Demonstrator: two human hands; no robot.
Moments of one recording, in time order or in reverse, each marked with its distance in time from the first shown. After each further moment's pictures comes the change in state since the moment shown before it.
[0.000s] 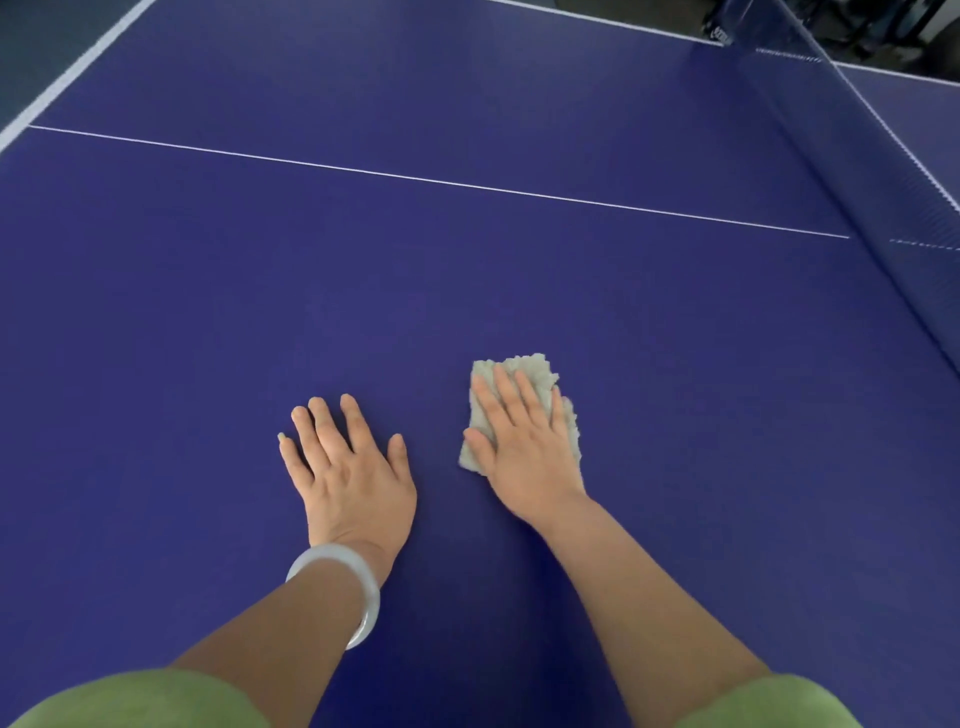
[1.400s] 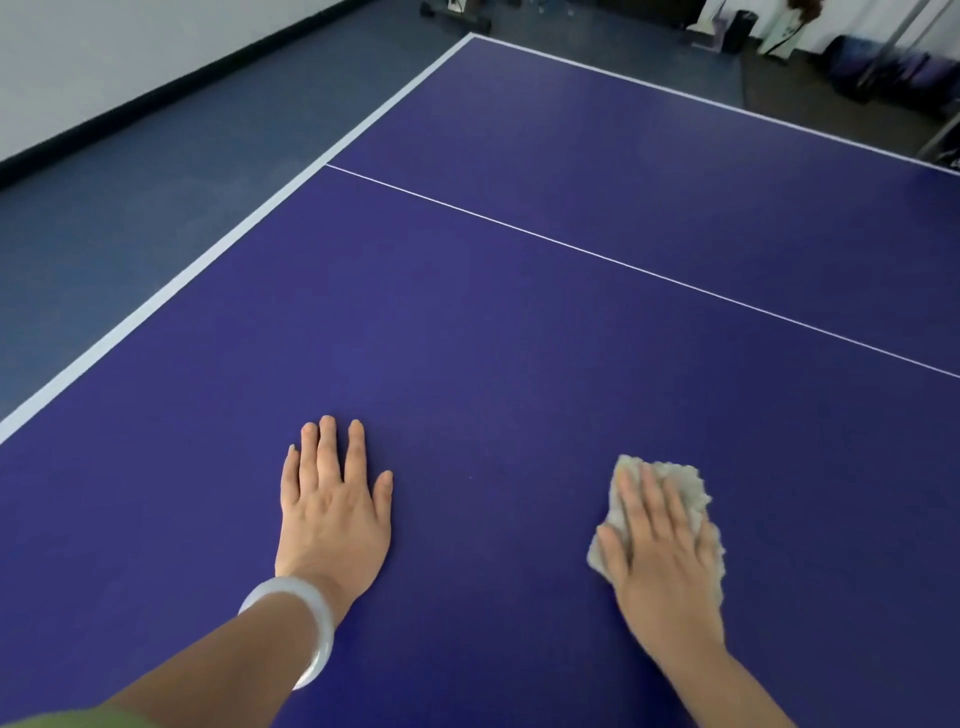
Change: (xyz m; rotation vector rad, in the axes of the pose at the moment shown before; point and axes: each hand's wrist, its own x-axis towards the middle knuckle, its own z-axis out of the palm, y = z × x) left_hand 0.036 -0.178 -0.021 -0.024 0.103 -0.113; right_hand 0.001 -0.046 0.008 -0.114 0.063 -0.065
